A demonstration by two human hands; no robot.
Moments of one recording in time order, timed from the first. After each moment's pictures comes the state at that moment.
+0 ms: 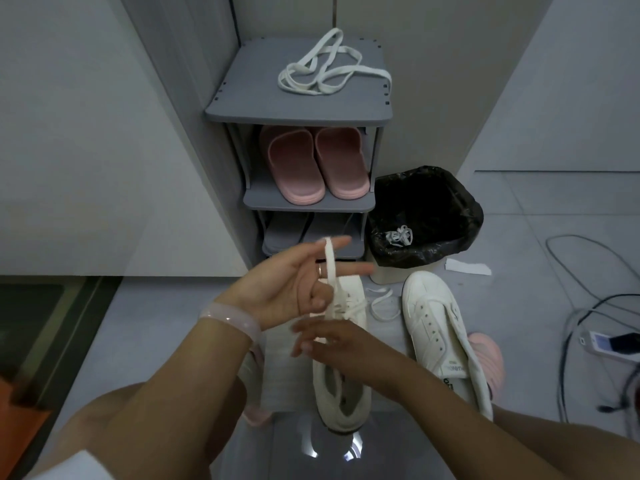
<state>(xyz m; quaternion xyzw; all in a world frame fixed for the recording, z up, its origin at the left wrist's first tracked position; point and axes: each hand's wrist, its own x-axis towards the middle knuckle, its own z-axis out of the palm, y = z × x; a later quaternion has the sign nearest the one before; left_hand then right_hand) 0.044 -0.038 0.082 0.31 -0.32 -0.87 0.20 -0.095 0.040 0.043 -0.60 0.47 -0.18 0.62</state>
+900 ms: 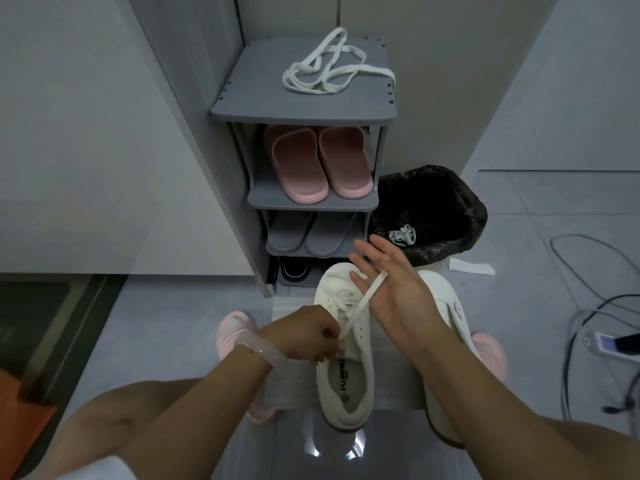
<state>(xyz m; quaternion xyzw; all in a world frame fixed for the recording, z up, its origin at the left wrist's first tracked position) 0.031 -0.009 0.030 0.47 -0.70 -0.53 -0.07 -0.118 0.003 0.053 -0.18 0.40 -0.59 0.67</state>
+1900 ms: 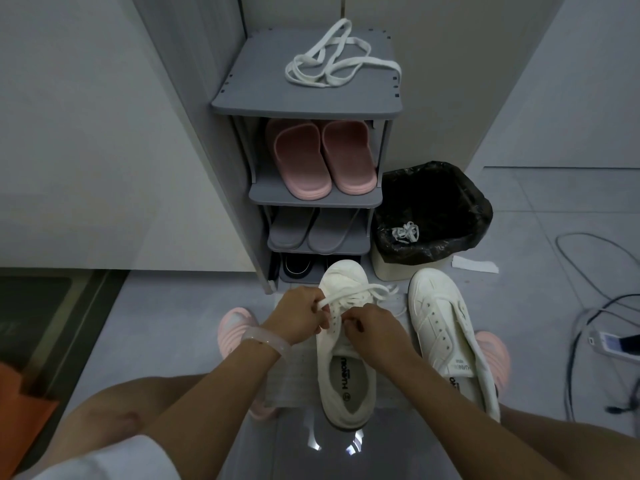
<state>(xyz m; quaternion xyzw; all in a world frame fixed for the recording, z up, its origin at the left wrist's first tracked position) 0.036 -0.021 -0.002 0.58 -0.67 -0.46 0.10 -0.110 0.024 -0.005 -0.67 0.66 -0.12 0.32</state>
